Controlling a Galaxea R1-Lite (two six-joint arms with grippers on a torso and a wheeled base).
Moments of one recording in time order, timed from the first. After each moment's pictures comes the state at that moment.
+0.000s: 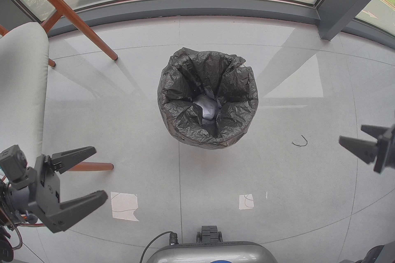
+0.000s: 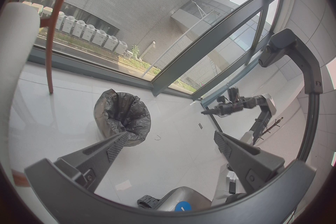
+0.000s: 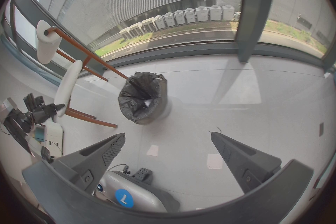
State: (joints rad) left arm -0.30 1.07 -0.13 -1.08 -0.67 -0.25; right arm 0.48 0.92 -0.63 0.05 -0.14 0.15
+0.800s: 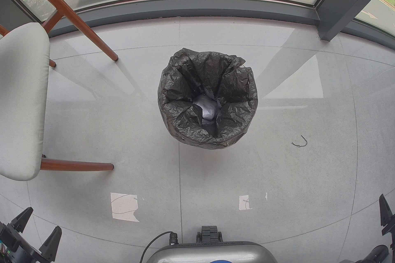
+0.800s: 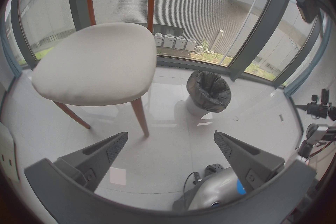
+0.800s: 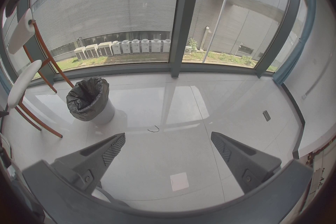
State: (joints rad) left arm -0.20 0.20 -0.02 -0.08 0.02 -0.08; right arm 0.14 0.16 -0.07 -0.01 -0.33 0.05
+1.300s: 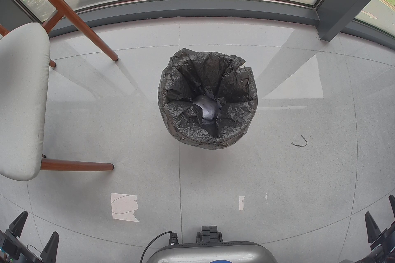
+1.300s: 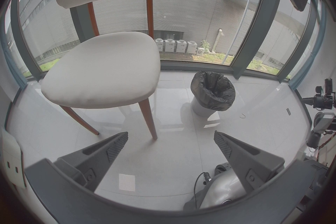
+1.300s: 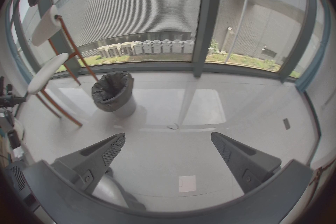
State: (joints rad) left arm -0.15 0.09 -0.02 -0.01 0.03 -0.02; right arm -0.02 0.10 -0.04 0.02 -0.02 -0.02
